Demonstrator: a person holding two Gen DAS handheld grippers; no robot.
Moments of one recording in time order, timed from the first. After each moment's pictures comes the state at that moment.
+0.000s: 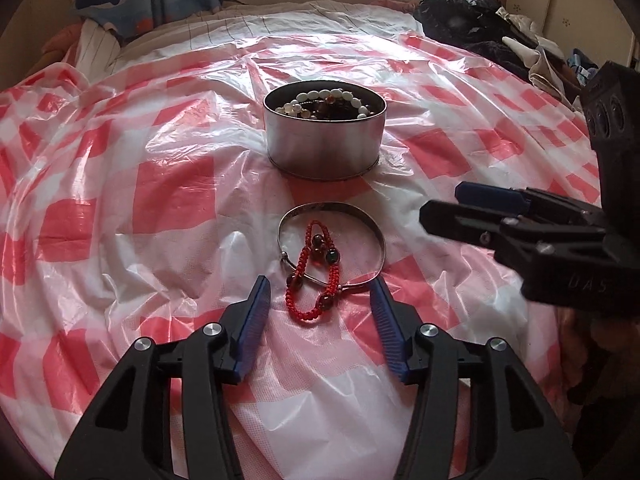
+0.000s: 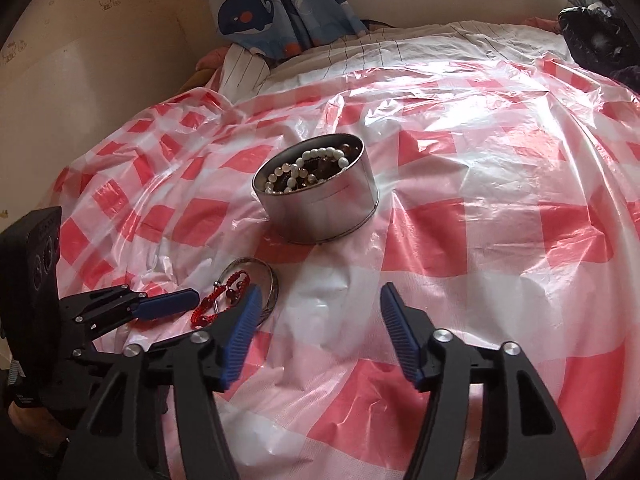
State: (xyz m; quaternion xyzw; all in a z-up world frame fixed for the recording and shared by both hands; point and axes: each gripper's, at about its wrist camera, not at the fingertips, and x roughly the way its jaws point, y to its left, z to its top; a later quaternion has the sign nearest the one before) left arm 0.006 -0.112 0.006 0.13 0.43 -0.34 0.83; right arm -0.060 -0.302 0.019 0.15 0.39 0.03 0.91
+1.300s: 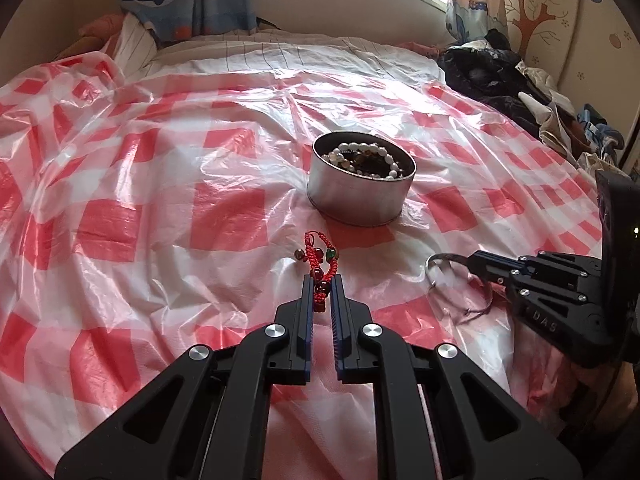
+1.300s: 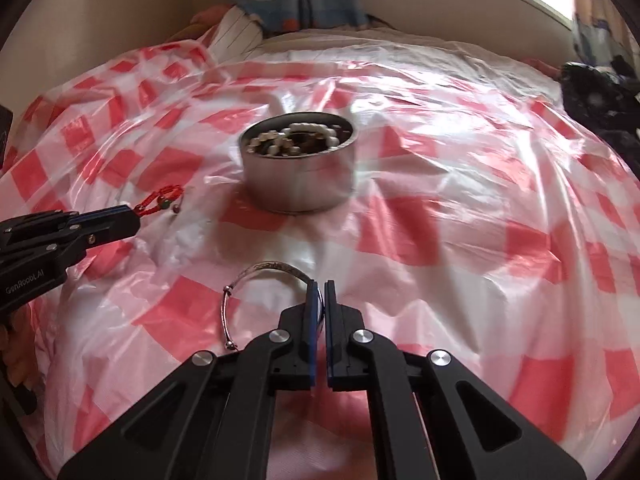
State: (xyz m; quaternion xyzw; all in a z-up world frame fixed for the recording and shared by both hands) left arm 0.021 -0.083 0.028 0.05 0.41 -0.32 0.85; right arm -0.071 -0.292 0.021 0.04 0.42 -0.04 0.91
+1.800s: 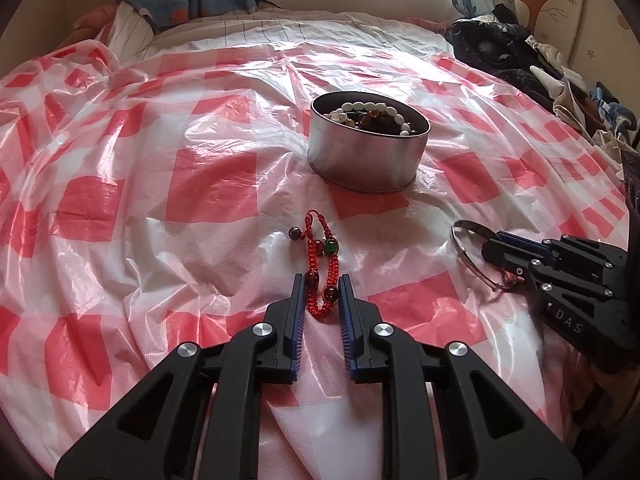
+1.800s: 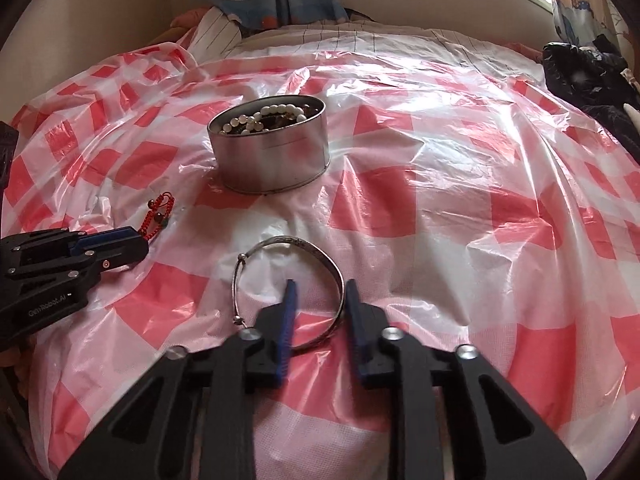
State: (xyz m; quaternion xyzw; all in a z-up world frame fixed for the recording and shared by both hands) left arm 0.018 -0.099 0.003 0.09 0.42 -0.30 0.85; right arm -0.075 -0.293 0.006 0.04 0.42 -0.05 0.90
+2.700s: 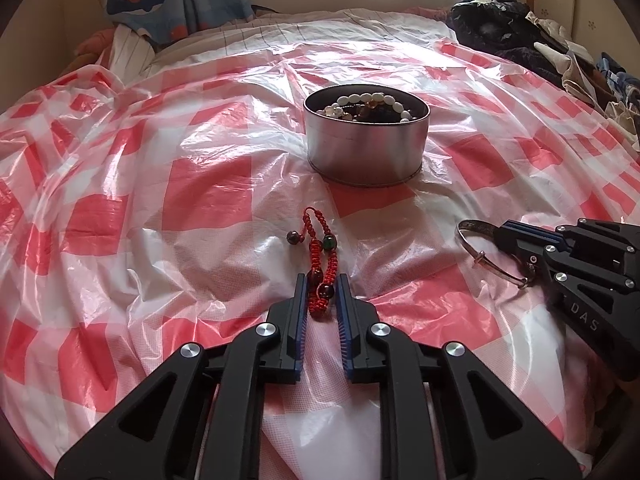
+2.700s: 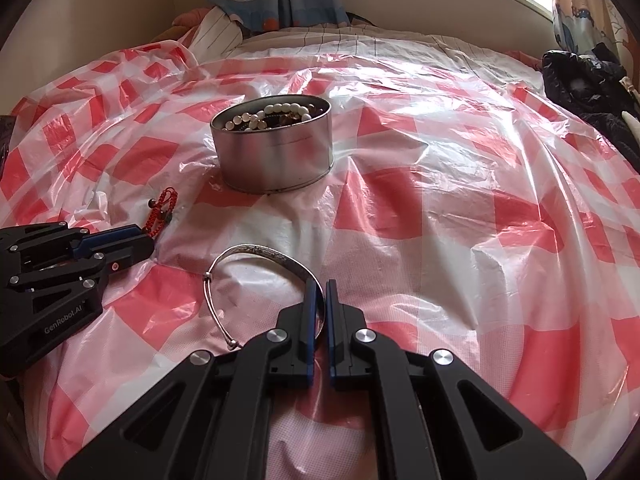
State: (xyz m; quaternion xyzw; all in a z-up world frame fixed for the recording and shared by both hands) left arm 0.013 -0.112 -0.002 0.13 0.41 -0.28 0.86; right arm -0.074 -0.289 0.002 0.03 0.42 -0.06 0.91
